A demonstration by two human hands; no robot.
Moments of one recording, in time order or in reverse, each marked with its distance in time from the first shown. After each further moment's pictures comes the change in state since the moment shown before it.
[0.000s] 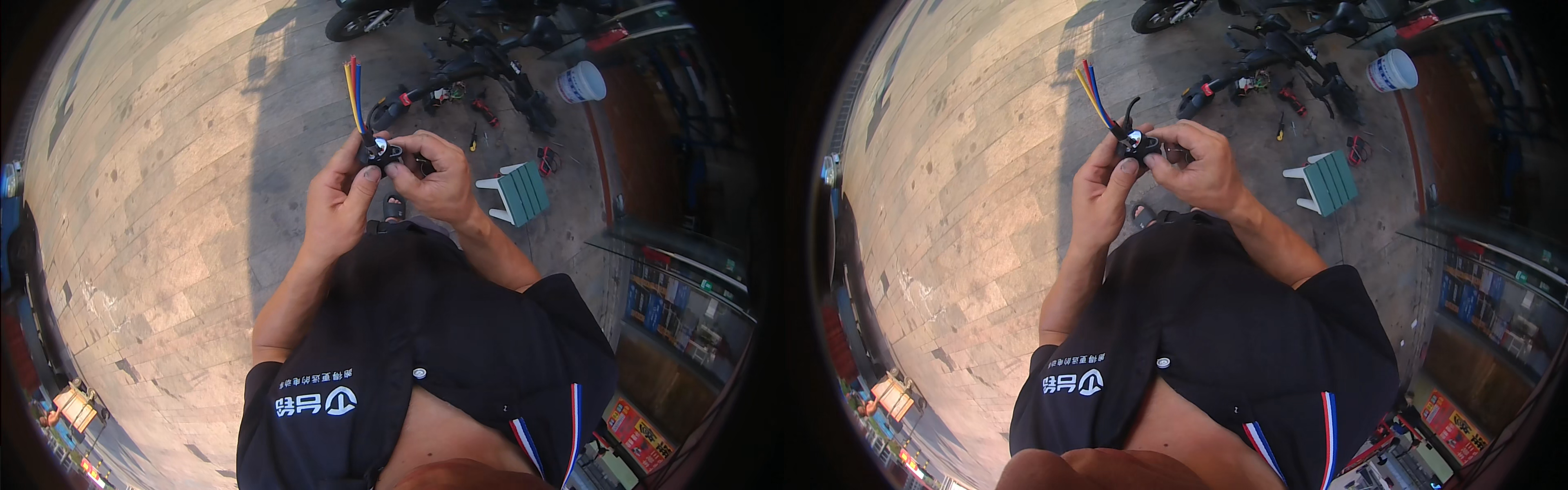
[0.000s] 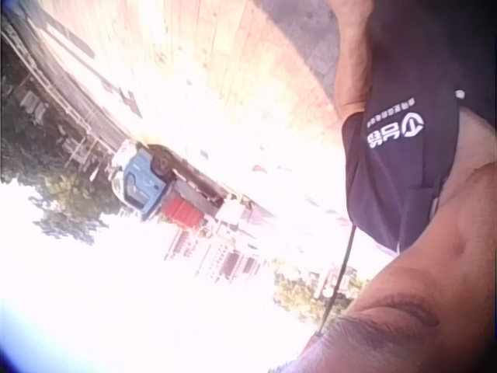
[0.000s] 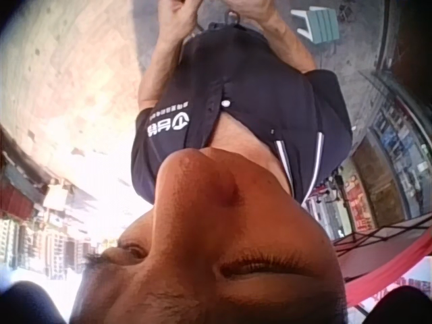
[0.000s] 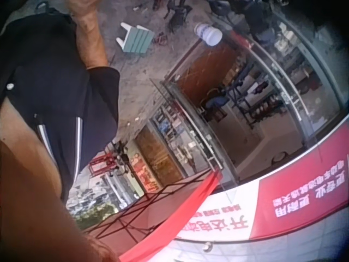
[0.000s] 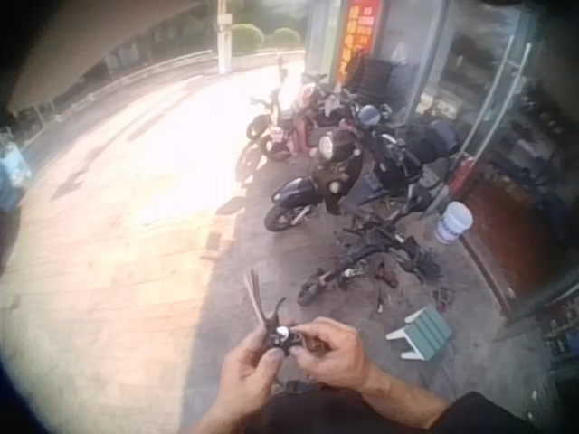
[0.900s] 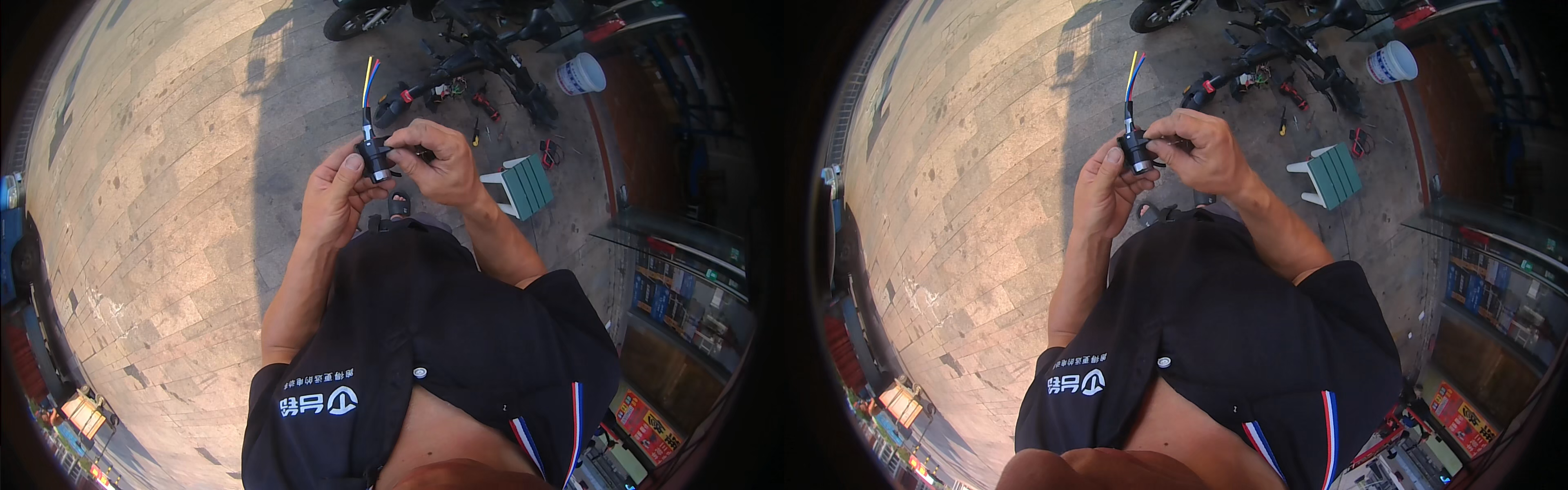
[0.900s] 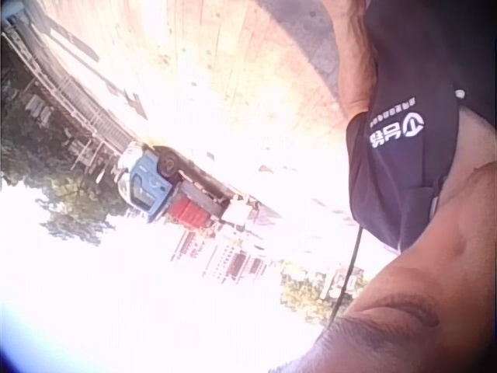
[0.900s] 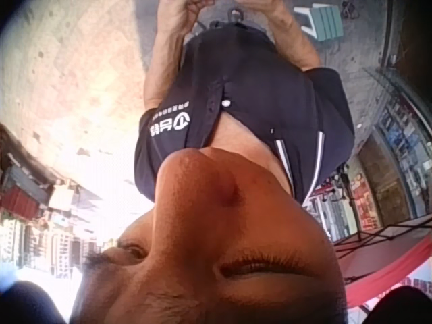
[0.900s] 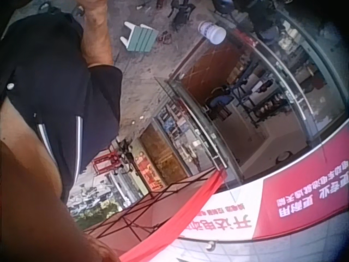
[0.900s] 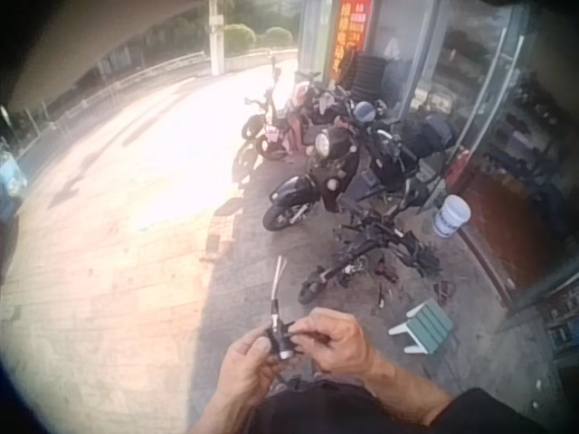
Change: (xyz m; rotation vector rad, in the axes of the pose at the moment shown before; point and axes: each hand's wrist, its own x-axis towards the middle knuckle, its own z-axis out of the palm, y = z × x) left_hand -0.001 -0.012 -0.030 -0.457 0.014 -0.293; right_hand 0.012 0.001 -0.003 0.010 -0.105 -0.051
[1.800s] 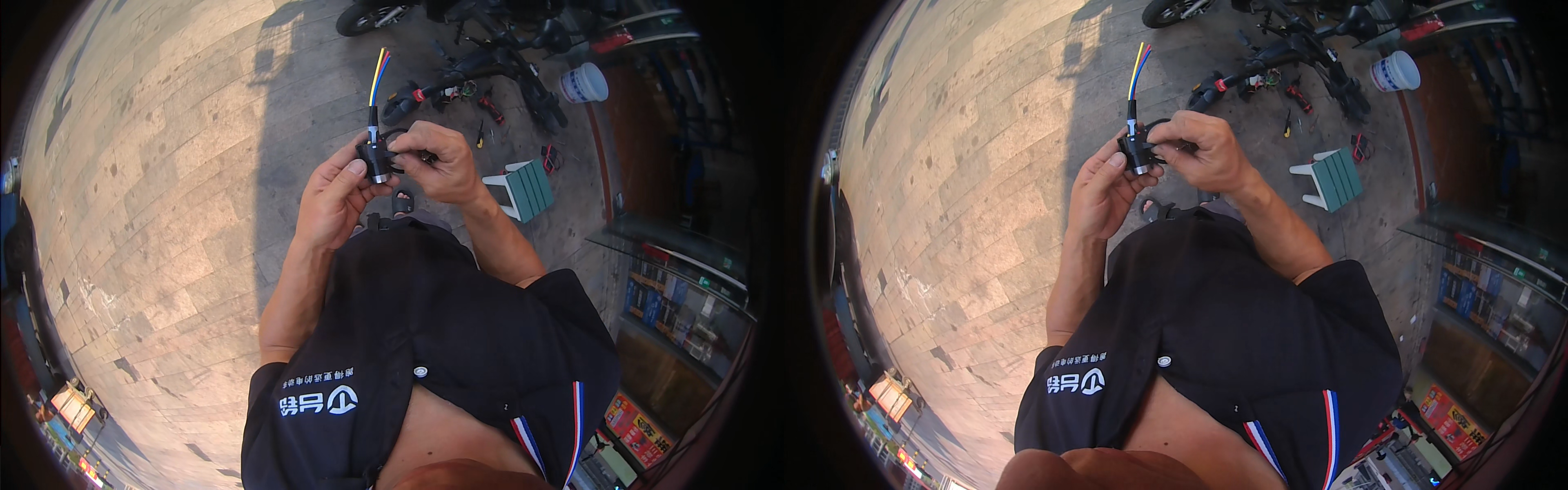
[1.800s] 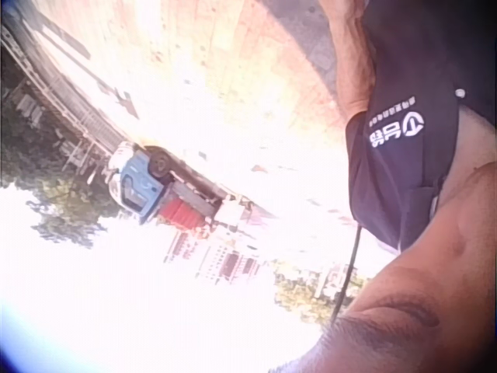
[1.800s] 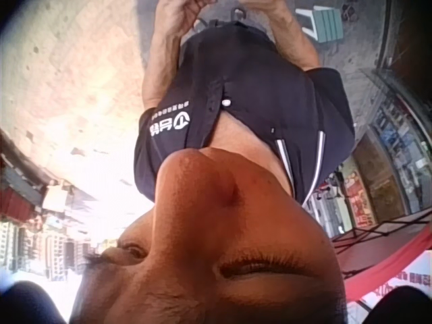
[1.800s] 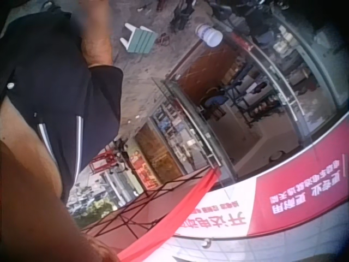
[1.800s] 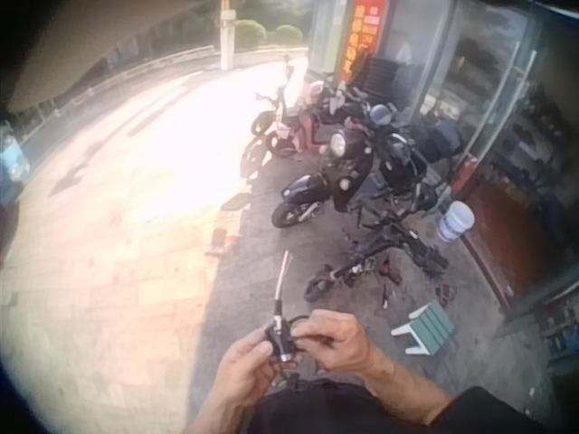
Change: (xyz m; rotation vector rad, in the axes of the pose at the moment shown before) left_hand -0.022 0.035 -0.027 -0.022 -0.061 0.024; right_hand 0.013 0.007 0.046 0.031 -0.070 -0.099
